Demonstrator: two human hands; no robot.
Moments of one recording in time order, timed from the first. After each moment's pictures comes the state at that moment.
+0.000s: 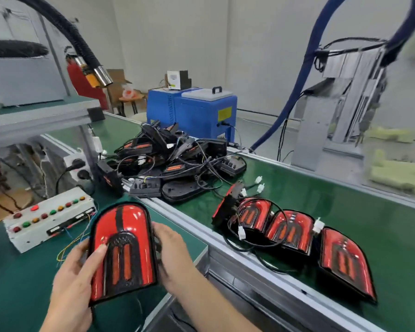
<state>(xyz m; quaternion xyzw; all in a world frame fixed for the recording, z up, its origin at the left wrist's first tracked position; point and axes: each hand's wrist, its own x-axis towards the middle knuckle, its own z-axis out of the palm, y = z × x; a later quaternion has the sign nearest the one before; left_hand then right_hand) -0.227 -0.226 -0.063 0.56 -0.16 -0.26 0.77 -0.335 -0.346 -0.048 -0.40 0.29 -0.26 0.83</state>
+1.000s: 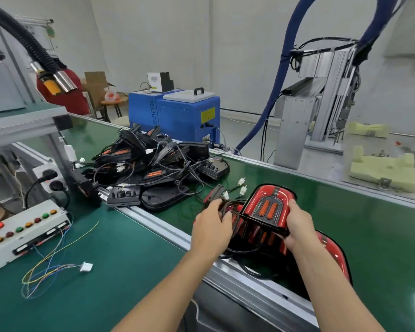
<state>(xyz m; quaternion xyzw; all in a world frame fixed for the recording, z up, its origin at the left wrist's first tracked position) -0.396 -0.434 -0.027 0.73 -0.52 -0.20 0.41 -0.566 -0.526 -0.027 -0.26 0.58 -0.49 0.60</state>
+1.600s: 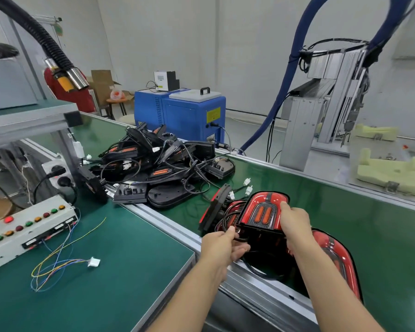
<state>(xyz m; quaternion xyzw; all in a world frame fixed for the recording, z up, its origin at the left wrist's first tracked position) -0.411 -0.426 -0.060 0.58 -0.13 -0.56 0.58 -0.547 -0.527 -0.036 -0.45 0.68 -0.39 0.42</state>
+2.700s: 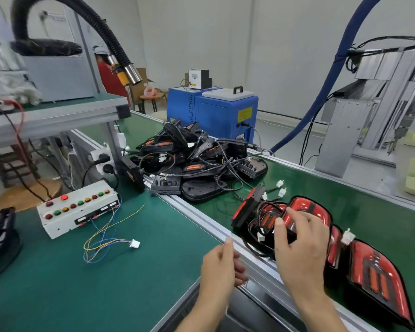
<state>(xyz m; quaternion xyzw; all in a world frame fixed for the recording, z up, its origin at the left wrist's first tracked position) -0.373 -0.347 -0.091 0.66 -0.22 -0.41 0.59 -0.499 -0.421 -0.051 -0.69 0.49 -0.53 0.08</state>
